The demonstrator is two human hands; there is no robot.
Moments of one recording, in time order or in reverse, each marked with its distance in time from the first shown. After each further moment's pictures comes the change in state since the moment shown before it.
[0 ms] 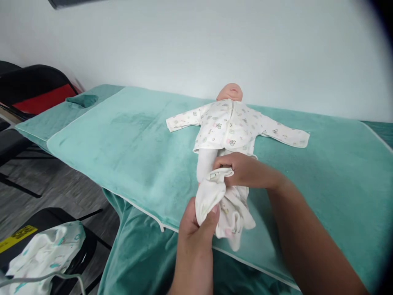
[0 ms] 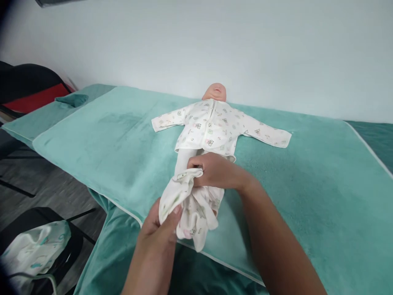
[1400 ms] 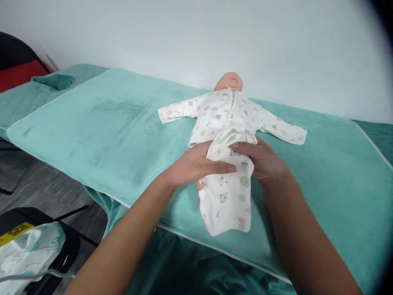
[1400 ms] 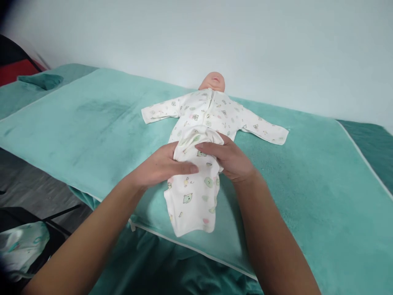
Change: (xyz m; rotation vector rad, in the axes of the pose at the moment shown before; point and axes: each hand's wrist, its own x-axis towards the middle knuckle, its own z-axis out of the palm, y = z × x) left_hand 0.132 0.074 0.013 0.547 -0.804 0.240; right_hand 0.005 0.024 0.003 0.948 0.398 0.101
